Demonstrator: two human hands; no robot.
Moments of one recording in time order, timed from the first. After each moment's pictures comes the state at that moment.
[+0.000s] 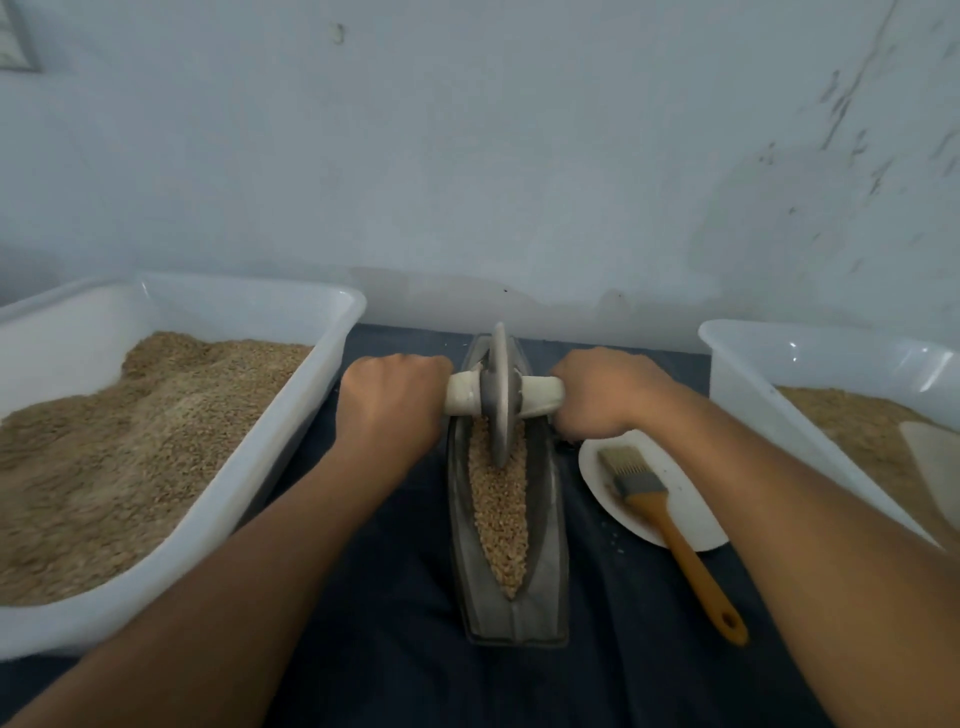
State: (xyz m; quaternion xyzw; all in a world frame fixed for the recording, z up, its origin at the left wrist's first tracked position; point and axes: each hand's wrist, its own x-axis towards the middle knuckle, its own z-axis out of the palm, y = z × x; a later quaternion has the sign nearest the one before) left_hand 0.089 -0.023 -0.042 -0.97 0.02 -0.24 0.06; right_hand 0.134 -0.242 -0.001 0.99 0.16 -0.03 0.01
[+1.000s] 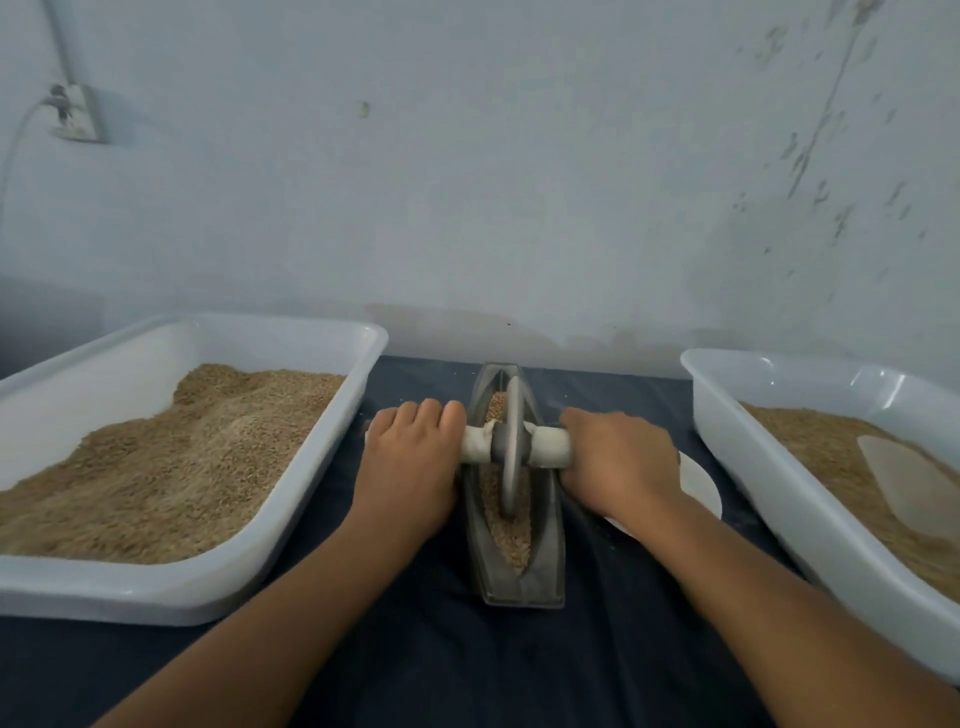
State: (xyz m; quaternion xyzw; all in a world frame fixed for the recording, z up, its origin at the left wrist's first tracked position) left_hand 0.029 -0.028 -0.062 -0.94 0.08 -0.34 0.03; right_hand 0.066 -0.247 -0.039 0.97 0.11 0.20 0.03
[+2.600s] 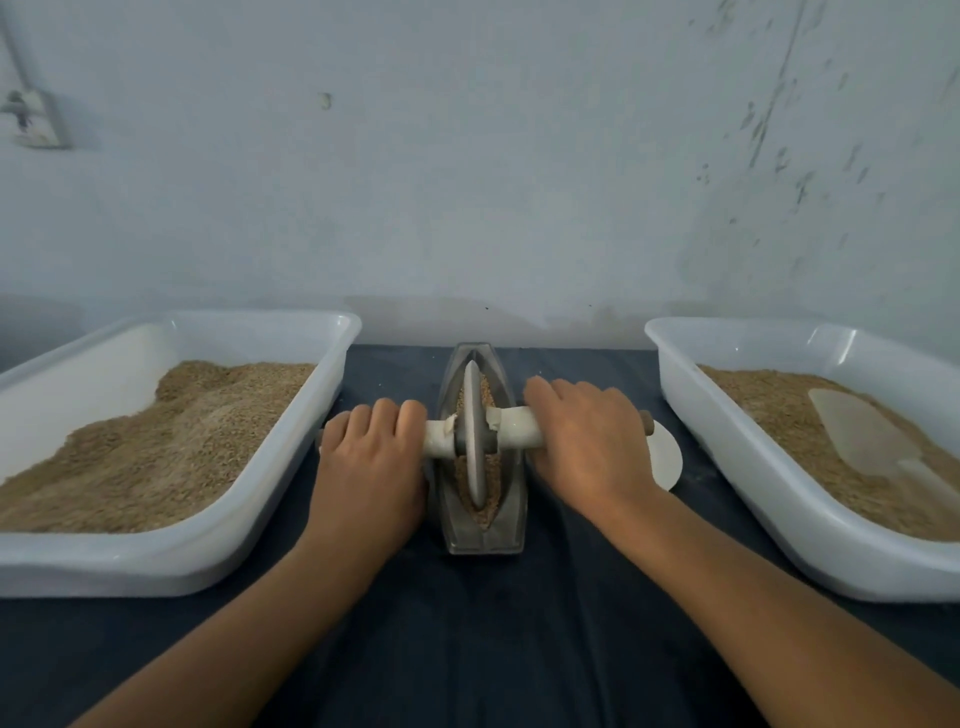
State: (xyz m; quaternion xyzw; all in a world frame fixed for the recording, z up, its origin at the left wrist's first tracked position) left_hand -0.020 -0.029 -0.068 -0.92 0.07 -0.38 0.04; right_hand 0.022 -0.249 -0.043 0.89 0.20 0.40 0.03
